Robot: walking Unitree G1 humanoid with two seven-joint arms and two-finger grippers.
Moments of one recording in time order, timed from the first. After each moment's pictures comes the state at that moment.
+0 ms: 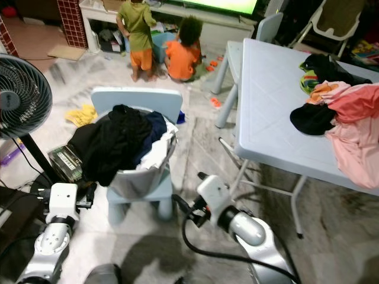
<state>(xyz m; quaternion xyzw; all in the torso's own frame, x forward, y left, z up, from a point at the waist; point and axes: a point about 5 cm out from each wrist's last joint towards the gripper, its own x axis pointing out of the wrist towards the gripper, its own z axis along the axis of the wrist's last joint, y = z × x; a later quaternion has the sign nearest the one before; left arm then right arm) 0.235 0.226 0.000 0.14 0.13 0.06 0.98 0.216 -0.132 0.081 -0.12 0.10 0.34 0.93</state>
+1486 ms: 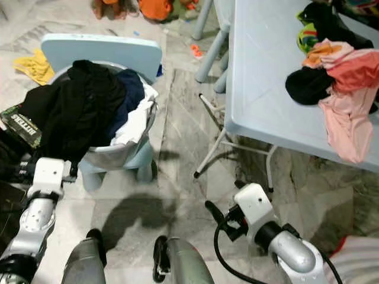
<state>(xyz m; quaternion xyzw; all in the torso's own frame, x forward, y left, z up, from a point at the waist) 0.271 0.251 0.051 0.22 0.02 0.09 0.97 0.177 -0.180 0.107 -0.14 0.15 0.26 0.94</state>
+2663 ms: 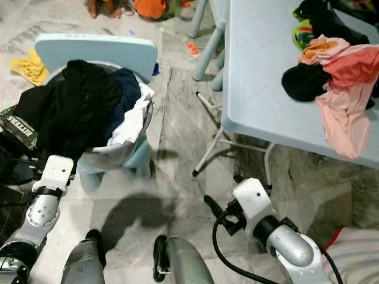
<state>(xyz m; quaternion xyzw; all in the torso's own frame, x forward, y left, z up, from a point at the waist) 0.280 0.253 0.043 0.29 0.03 0.08 0.95 0.186 -0.177 0.114 -0.14 0.13 0.27 0.94</state>
